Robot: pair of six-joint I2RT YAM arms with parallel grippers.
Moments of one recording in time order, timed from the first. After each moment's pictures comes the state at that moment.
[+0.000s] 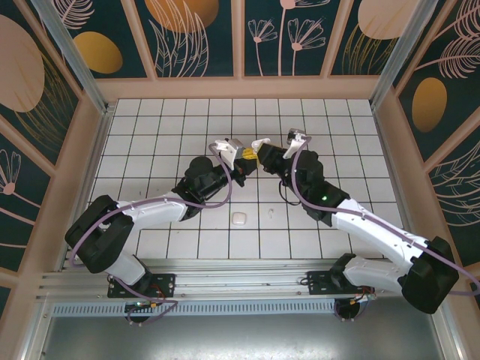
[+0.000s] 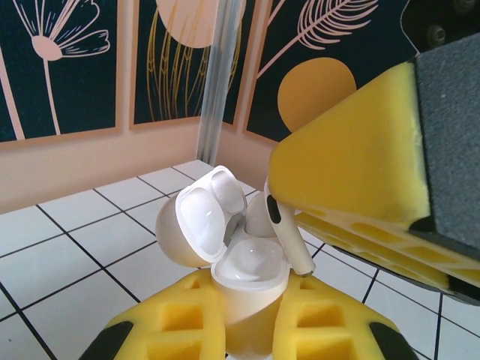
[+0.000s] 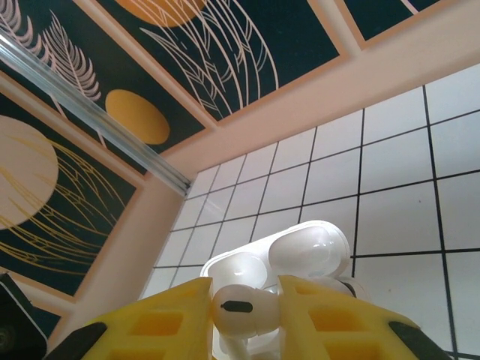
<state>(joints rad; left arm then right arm) -0.78 1.55 0.77 0.82 0.20 -0.22 0.76 1.11 0.79 0.16 0.20 0.74</state>
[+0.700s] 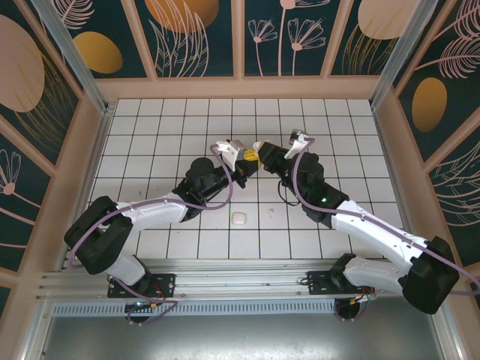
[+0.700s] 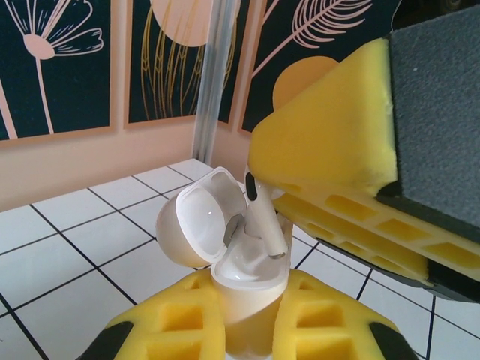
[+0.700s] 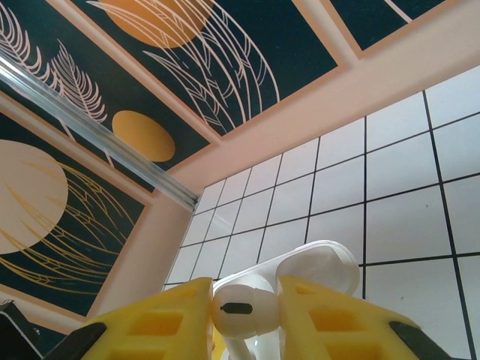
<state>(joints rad) -0.79 1.54 0.77 0.80 0.19 -0.22 0.77 1.11 0.78 0.20 0.24 0.79</state>
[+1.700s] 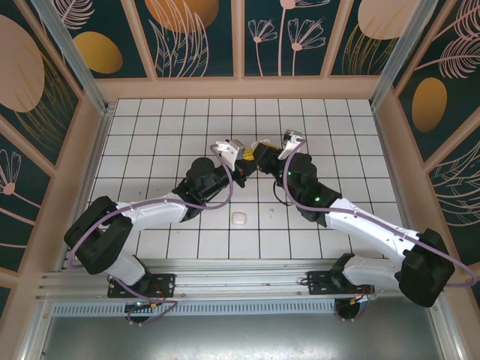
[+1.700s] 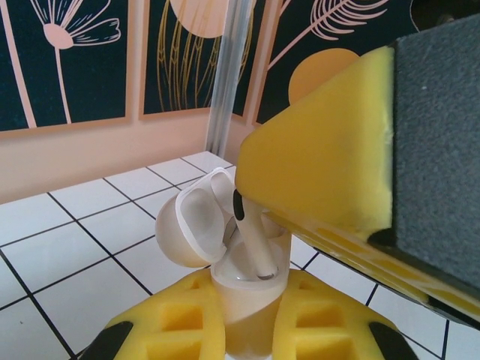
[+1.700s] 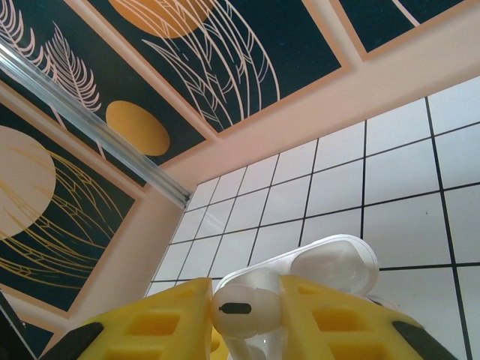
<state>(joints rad) -0.79 1.54 0.77 0.78 0.15 -0.22 0.80 1.17 0.78 0.25 0.27 0.73</state>
